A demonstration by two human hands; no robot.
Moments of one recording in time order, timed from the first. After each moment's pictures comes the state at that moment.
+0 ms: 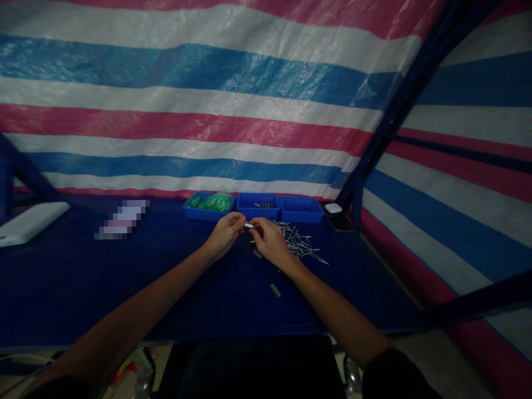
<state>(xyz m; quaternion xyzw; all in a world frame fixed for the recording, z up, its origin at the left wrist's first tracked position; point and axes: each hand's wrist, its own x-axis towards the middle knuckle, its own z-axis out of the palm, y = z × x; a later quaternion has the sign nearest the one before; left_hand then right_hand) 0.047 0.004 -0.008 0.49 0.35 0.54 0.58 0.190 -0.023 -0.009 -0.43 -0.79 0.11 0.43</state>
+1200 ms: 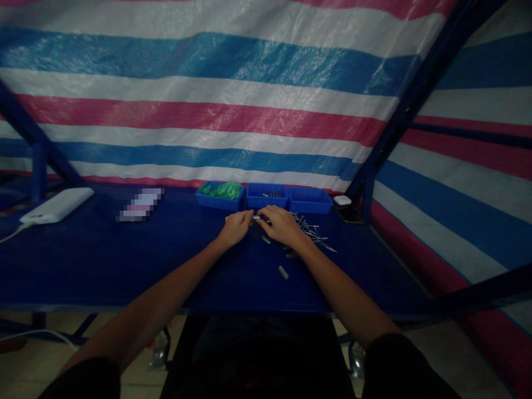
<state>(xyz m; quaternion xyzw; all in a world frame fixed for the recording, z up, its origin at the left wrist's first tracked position) 0.036 -0.008 -0.023 0.76 0.51 0.35 0.20 0.203 -0.014 -0.004 -0.39 -0.88 -0.03 0.28</state>
